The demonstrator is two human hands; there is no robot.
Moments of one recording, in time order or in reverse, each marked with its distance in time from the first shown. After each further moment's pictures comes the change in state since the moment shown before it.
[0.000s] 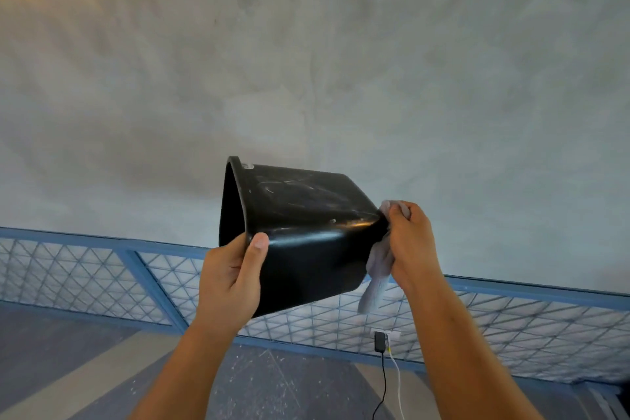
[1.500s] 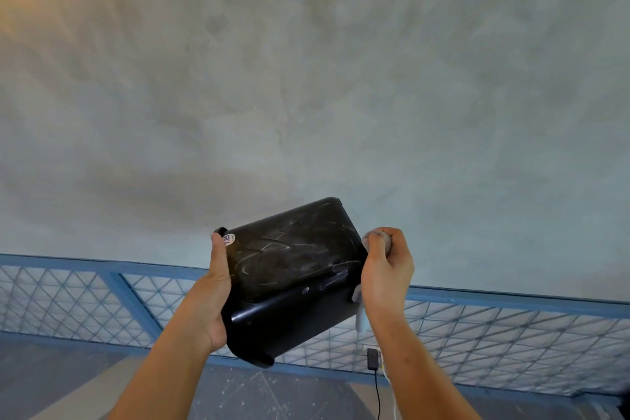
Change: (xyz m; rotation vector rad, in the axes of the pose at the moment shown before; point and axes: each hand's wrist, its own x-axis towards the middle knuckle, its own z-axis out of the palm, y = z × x) left_hand 0.024 0.017 0.028 -0.439 0.060 -1.208; right_hand -0.029 0.009 -0.012 0.104 0.212 -0.234
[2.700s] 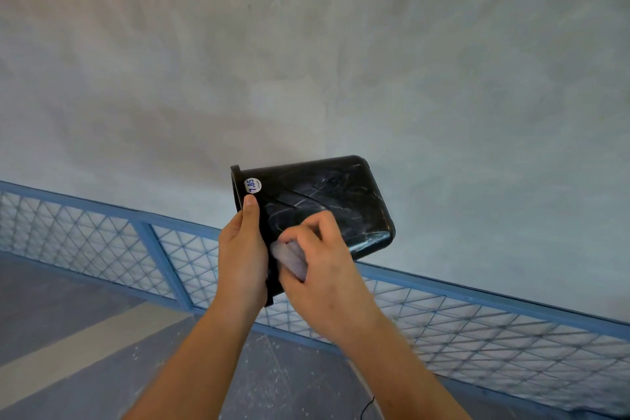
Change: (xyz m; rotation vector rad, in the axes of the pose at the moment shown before) left_hand -0.016 -0.008 -0.006 -0.201 0.040 0.534; right_hand -0.091 -0.022 0.040 -0.485 -0.846 -0.740
